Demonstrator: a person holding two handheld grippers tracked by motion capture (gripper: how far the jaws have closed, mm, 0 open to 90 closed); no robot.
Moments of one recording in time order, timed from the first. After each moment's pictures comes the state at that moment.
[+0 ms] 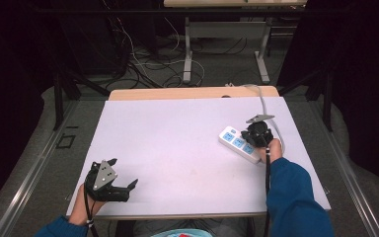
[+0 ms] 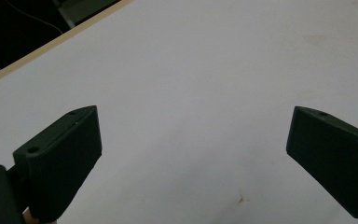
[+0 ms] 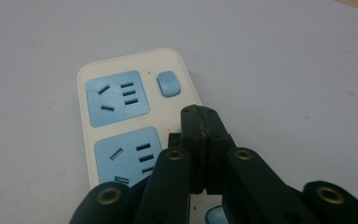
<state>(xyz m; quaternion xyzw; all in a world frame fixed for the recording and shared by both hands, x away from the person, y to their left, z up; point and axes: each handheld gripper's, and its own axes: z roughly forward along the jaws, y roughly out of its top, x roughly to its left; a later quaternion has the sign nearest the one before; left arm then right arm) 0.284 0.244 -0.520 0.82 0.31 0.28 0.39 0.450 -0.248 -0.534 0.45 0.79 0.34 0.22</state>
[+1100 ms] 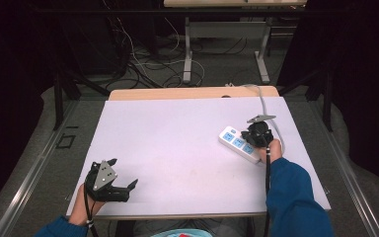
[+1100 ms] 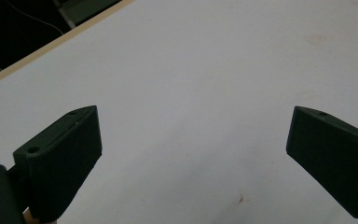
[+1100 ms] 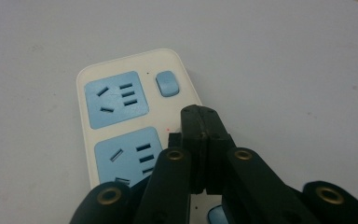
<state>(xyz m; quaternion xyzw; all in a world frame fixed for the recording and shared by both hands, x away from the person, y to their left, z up) 0.283 0.244 -0.520 0.82 0.31 0.28 0.39 0.450 -0.249 -0.536 0.46 0.78 0.35 0.22</state>
